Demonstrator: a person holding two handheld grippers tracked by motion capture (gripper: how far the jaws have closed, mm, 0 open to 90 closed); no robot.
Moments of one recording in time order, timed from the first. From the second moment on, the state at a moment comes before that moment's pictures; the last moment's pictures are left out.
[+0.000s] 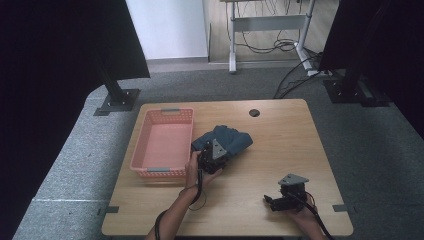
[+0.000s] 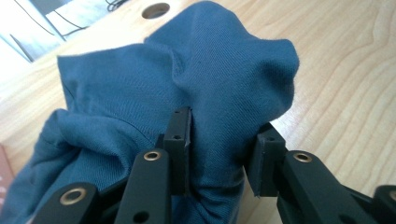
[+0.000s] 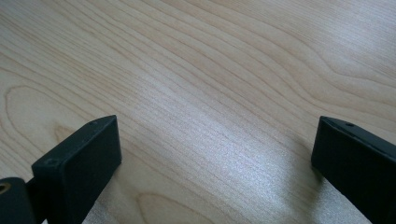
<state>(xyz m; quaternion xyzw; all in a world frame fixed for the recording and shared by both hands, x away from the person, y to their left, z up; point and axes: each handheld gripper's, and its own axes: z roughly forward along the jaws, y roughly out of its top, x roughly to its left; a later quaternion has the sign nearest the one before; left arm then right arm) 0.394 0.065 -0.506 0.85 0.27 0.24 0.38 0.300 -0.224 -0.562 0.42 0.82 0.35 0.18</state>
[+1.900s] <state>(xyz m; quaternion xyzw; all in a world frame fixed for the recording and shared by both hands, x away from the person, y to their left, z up) 0.339 0.145 -0.519 0.80 0.28 0.24 0.48 0.300 -0.224 -0.562 0.43 0.82 0.35 0.18</state>
